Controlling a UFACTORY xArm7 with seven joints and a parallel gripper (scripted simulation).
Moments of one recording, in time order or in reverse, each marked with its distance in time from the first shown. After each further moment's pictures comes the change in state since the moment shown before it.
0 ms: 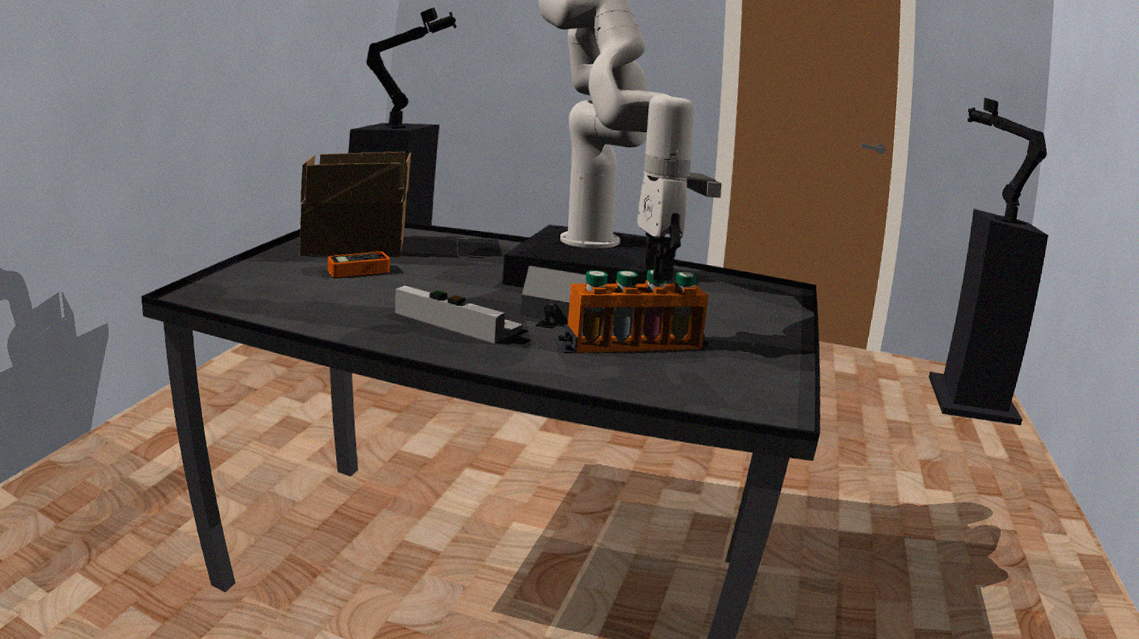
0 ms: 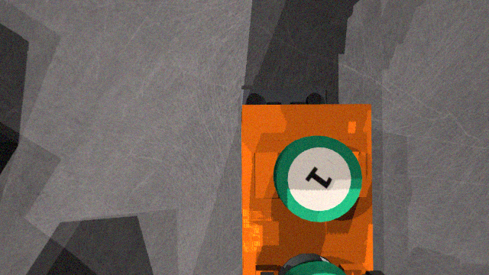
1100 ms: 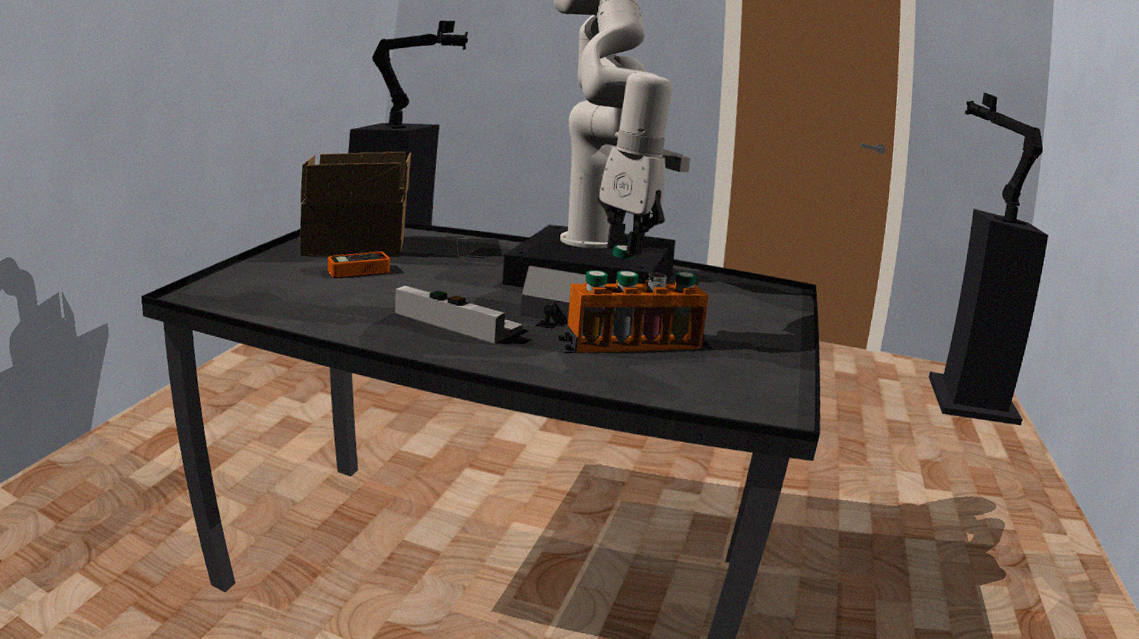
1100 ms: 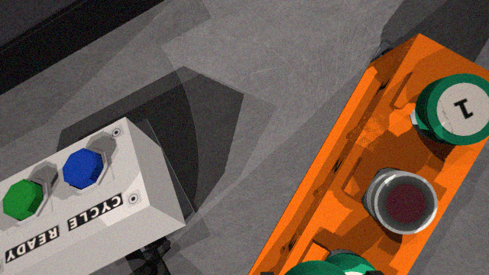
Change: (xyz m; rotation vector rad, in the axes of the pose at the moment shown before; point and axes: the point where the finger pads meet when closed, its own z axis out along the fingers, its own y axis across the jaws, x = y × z) arm -0.053 -0.022 -0.035 0.051 -0.046 -0.523
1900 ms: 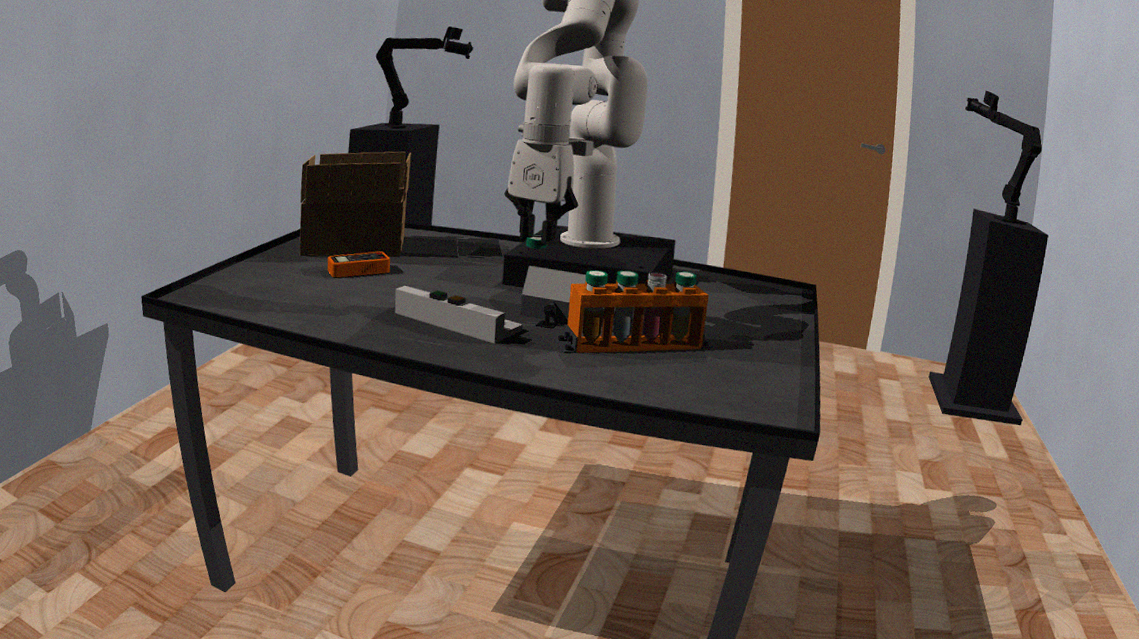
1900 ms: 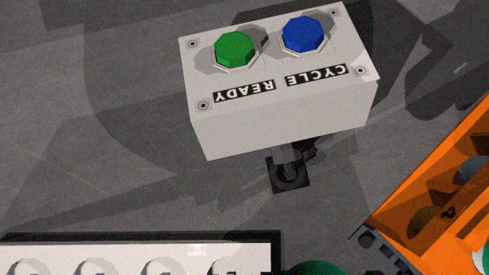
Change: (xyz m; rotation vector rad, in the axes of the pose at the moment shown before) arm -0.086 -0.114 0.009 -0.060 0.022 -0.253
